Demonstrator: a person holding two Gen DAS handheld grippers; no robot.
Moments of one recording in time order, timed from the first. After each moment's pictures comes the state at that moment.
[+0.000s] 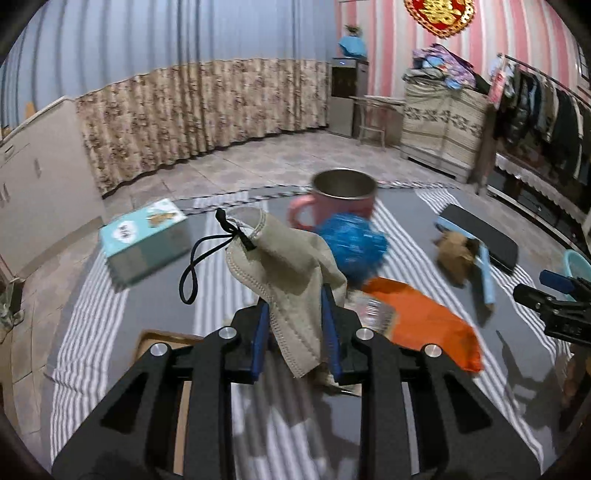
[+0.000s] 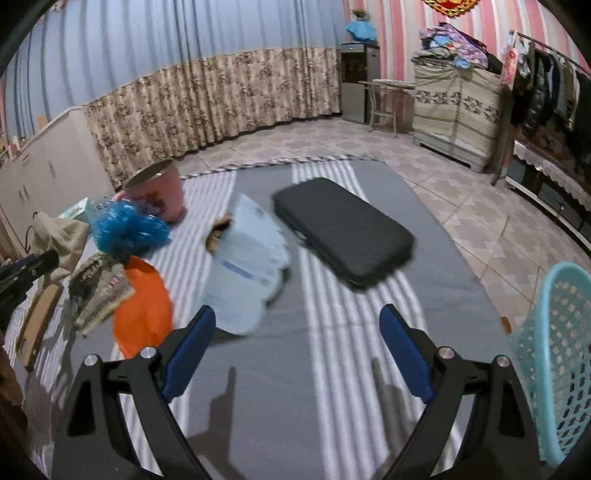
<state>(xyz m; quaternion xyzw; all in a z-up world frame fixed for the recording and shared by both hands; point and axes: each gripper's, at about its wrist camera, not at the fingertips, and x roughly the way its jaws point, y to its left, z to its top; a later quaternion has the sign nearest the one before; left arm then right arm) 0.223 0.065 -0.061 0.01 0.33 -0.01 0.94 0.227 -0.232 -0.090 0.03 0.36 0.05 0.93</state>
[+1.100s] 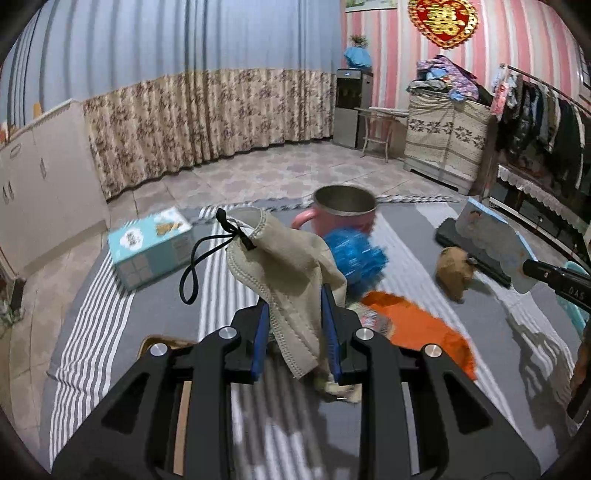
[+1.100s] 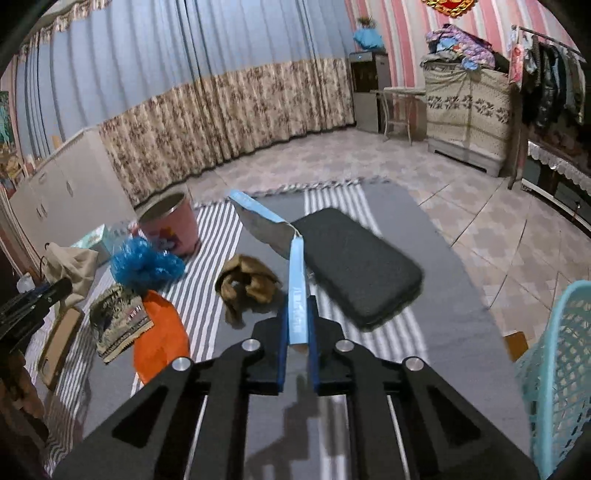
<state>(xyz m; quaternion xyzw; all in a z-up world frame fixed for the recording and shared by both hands) 0.216 0.048 -0.047 0.01 0.31 -0.01 0.95 0.229 -0.270 -0.065 0.07 0.33 0.08 0.94</state>
